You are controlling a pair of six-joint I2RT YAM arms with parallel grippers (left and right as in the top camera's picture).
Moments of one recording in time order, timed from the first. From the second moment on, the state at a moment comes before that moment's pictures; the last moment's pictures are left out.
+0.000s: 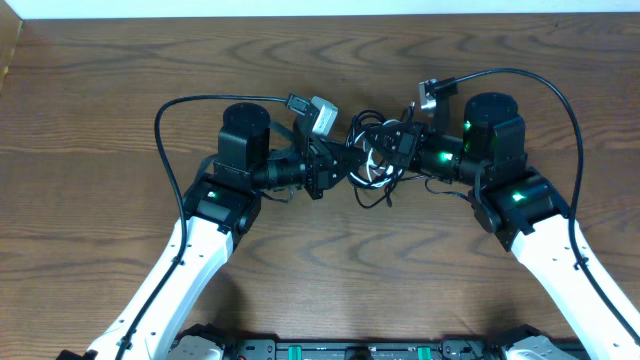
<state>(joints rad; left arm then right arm) -0.36 1.28 0.91 -0.05 0.91 -0.33 0.38 1.27 1.00 -0.17 -0.65 0.90</state>
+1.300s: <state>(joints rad) -0.58 1.33 0.91 -0.08 0.54 -0.34 0.34 1.20 0.99 0.04 -0.78 1.03</state>
